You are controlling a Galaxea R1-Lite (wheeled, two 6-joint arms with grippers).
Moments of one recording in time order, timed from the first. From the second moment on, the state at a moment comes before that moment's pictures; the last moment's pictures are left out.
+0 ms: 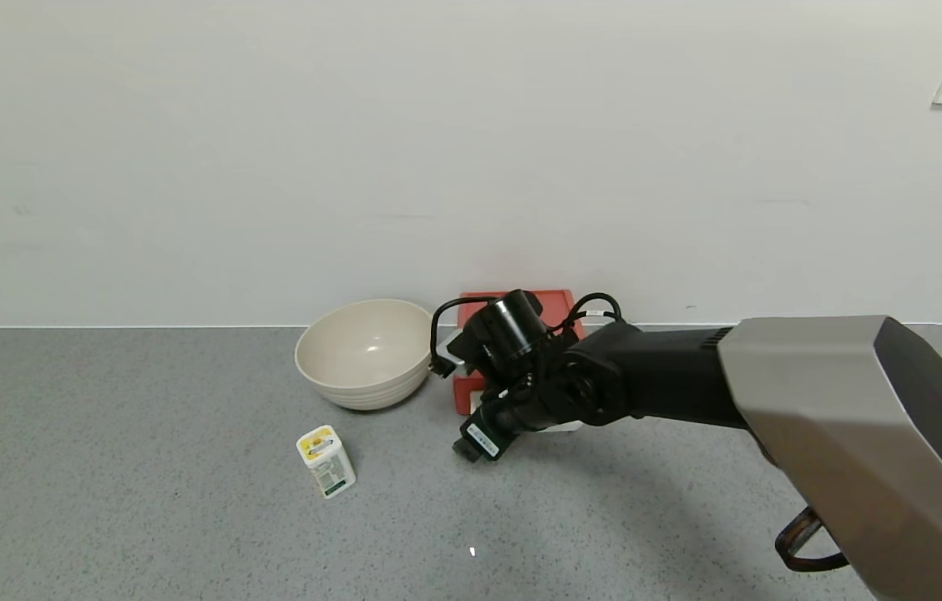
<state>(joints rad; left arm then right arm) 0.00 0.00 0.00 -0.01 -0.04 0.10 0.74 2.43 -1.97 0.33 -0.07 -0.24</state>
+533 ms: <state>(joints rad) 0.00 0.00 0.00 -0.01 -0.04 0.10 0.75 2.21 -1.79 0.39 -0.05 -0.23</state>
